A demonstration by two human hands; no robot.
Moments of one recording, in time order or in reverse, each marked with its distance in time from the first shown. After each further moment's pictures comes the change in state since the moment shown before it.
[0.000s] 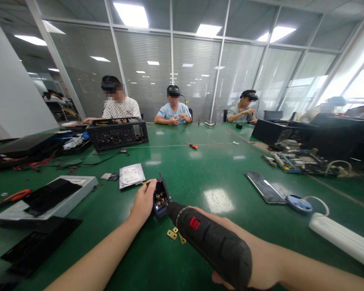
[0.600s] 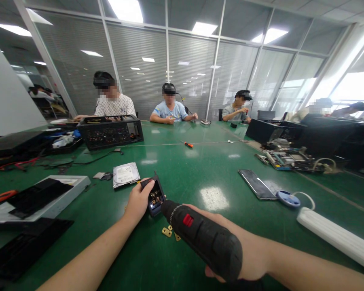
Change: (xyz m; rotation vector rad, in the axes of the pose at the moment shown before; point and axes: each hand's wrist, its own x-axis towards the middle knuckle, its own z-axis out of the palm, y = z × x) left_hand 0.000 0.002 0.001 -0.102 -0.026 -0.022; right_hand 0.001 0.006 0.000 0.100 0.015 0.033
